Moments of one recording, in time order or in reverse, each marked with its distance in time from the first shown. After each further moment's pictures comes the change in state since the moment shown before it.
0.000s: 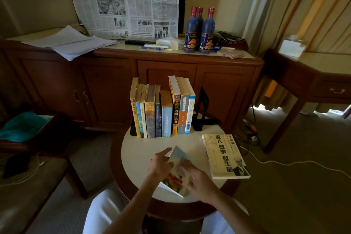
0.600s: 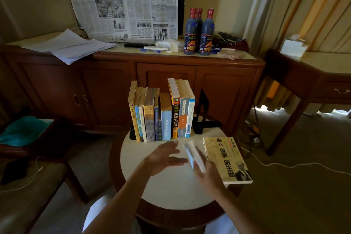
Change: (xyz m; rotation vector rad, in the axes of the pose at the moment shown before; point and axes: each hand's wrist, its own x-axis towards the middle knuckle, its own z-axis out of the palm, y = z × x) left_hand 0.021 0.032 -0.027 -0.811 -0.434 -0.096; right_hand 0.016 0.001 -0.025 0.036 0.419 0.102
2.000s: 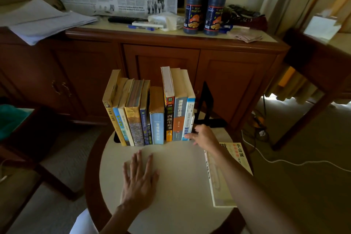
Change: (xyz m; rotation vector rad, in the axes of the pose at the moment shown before) left_hand 0.054 -0.092 -0.059 1.537 0.625 0.149; right_hand 0.208 0.057 0.007 -0.053 -0.261 0.168
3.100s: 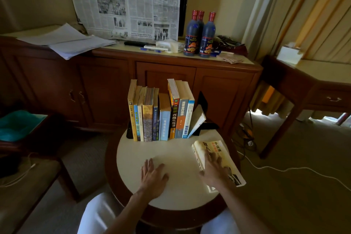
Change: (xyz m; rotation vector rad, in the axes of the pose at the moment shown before) left_hand -0.061 0.020 -0.046 -0.253 -0.210 0.057; right_hand -0.171 0.011 0.026 -0.610 0.002 0.260
